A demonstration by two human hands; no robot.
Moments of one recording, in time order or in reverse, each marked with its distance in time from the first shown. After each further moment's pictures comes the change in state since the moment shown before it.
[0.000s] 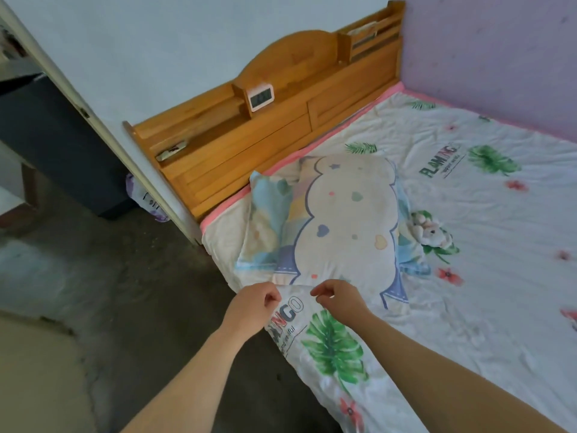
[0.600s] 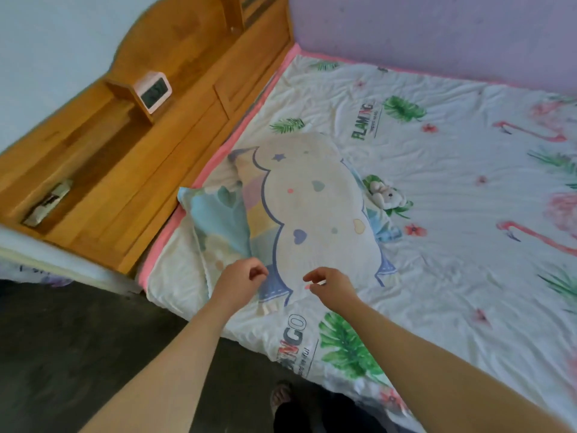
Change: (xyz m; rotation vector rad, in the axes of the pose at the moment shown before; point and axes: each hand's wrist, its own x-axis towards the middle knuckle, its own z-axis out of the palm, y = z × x) left_hand 0.210 -0.058 -0.061 -0.025 -0.246 0.298; right_hand 0.109 -0.054 0.031 0.230 0.267 0.334
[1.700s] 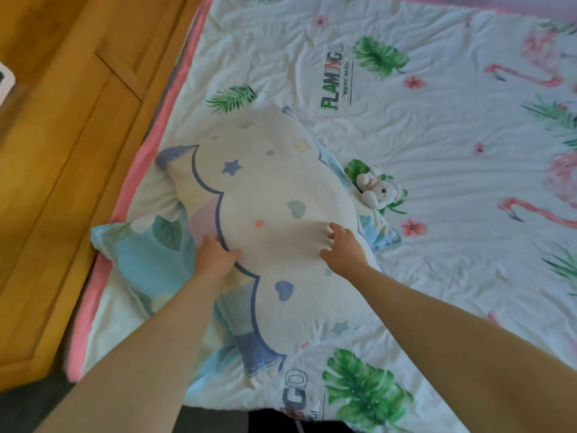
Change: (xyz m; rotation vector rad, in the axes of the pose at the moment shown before) left_hand 0.296 -0.037 0.028 -0.143 -0.103 -0.465; right_hand 0.230 0.008 -0.077 -0.147 0.152 0.324
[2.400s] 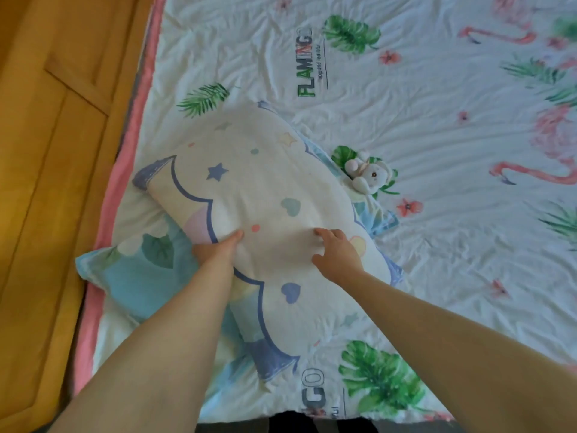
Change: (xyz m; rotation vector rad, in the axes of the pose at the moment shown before) left_hand 0.028 0.030 0.016 -0.542 0.104 -0.381; right_hand -0.005 0.000 0.023 0.015 0.036 0.009
